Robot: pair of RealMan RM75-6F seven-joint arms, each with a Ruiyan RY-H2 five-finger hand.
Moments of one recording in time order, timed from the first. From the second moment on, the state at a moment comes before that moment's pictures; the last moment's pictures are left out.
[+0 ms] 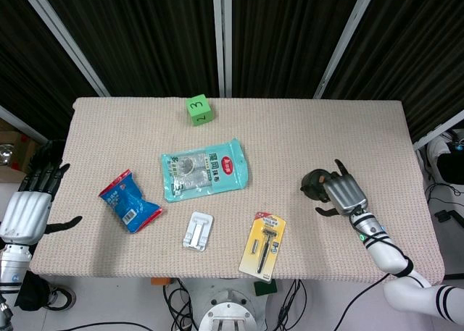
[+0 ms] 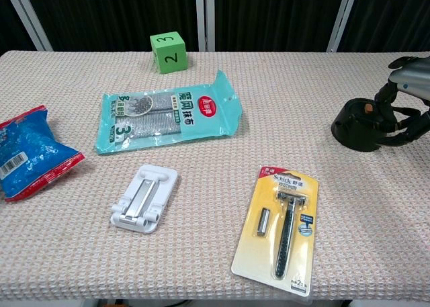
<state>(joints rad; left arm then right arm) -0.17 -1.00 -0.06 -1.81 1.46 1.43 0.19 0.60 -1.29 0.03 -1.58 -1.20 0.99 -0.49</state>
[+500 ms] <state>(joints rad) -0.17 -1.00 -0.06 -1.81 1.46 1.43 0.19 0.59 -1.29 0.02 -1.56 -1.22 0.97 -0.47</state>
